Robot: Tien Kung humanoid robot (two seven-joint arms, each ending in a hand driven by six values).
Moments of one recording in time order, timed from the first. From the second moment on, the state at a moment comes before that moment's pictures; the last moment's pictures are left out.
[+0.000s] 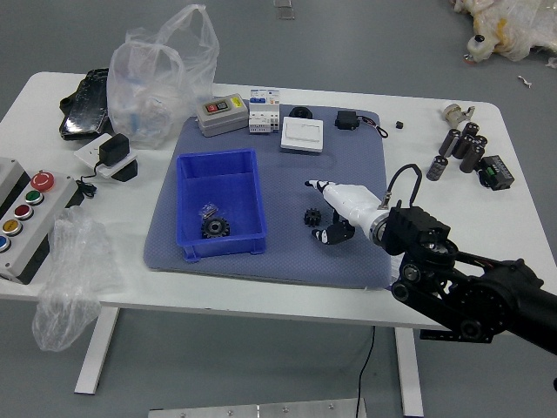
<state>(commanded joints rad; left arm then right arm) -0.16 0.18 -0.74 -0.28 0.71 0.00 0.23 0.67 -0.31 0.45 1.20 -1.74 -0.10 -0.35</state>
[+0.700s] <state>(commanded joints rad) -0.16 0.18 -0.74 -0.28 0.71 0.00 0.23 0.69 -0.28 0.38 1.15 -1.67 -0.21 -0.31</state>
